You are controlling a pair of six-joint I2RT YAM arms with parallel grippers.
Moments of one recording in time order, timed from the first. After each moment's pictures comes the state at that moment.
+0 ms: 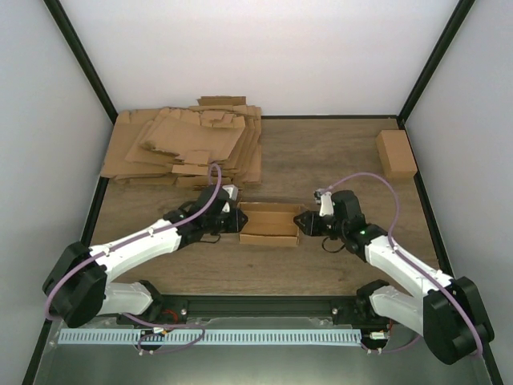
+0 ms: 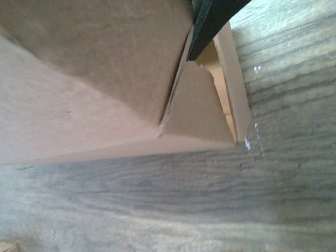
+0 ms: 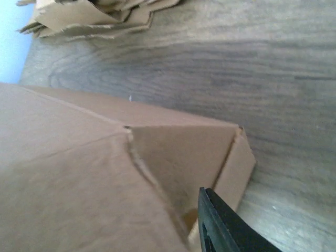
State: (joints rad) left arm -0.76 1.29 0.75 -0.24 0.12 -0.71; right arm 0.42 1.05 0.47 -0.11 -0.42 0.49
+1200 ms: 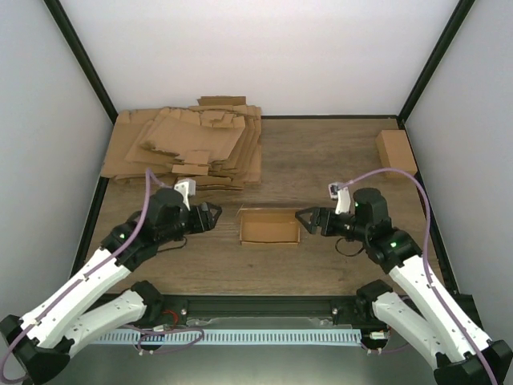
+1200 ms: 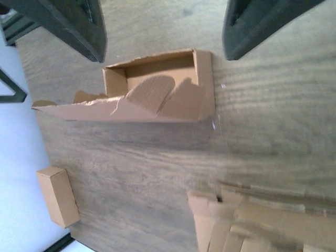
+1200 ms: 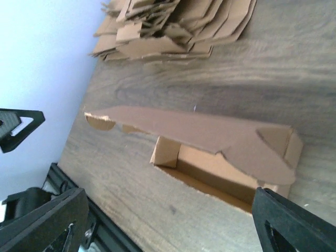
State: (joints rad) left arm -0.73 0.79 0.80 -0.64 -0.01 -0.78; right arm 0.43 0.70 0.64 -0.51 -0.49 0.55
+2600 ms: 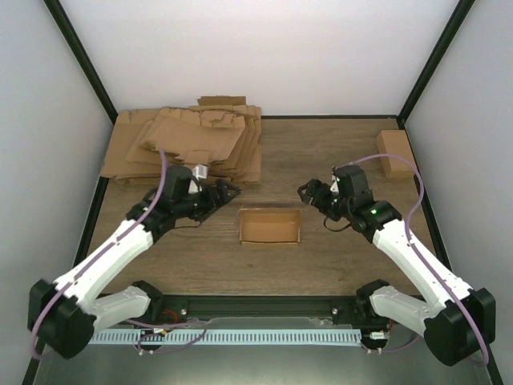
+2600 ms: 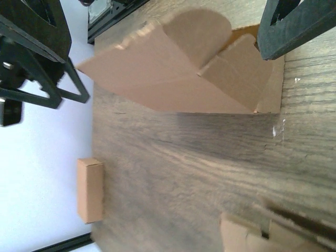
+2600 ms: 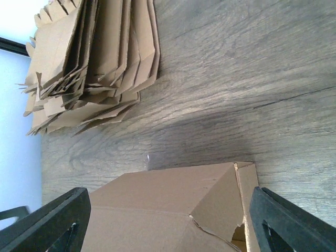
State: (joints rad) left arm -0.53 1.13 0.83 -0.36 0.36 -0.99; right arm 0.43 1.03 0.82 -0.51 -0.19 0.86
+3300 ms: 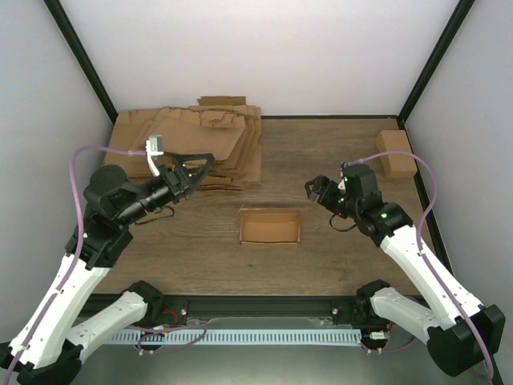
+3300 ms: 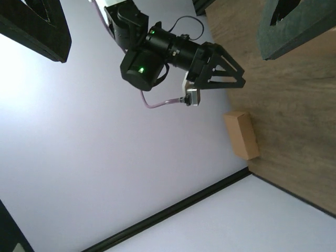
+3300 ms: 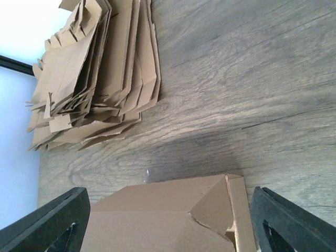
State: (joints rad) left arm -0.53 0.79 1.10 -0.34 0.41 -1.13; right arm 0.43 0.95 0.87 -0.58 -0.11 0.82
